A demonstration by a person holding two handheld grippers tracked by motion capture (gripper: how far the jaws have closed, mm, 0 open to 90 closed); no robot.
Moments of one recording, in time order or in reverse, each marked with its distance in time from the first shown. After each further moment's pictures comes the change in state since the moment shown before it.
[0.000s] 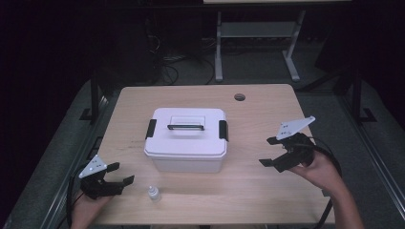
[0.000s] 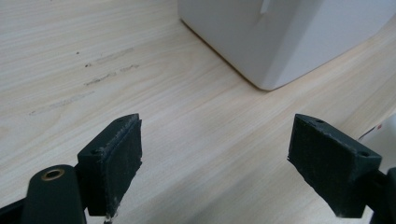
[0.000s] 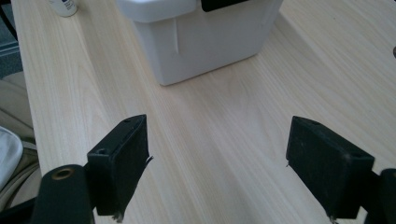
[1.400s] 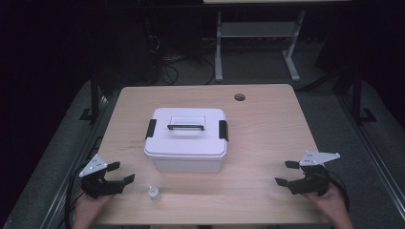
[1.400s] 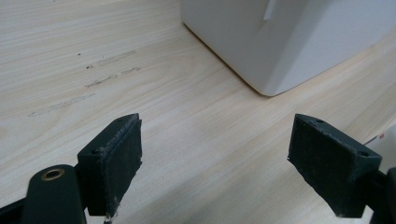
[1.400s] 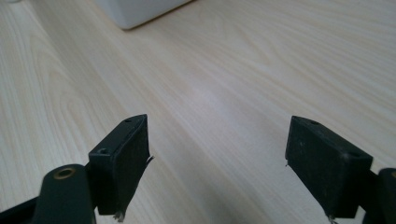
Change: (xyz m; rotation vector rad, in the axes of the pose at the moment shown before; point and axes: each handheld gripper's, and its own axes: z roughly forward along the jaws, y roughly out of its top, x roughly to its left) left arm 0.000 0.001 0.001 -0.014 0.002 -0.019; right arm 0.006 -0.122 0.019 -0.133 -0.080 0.231
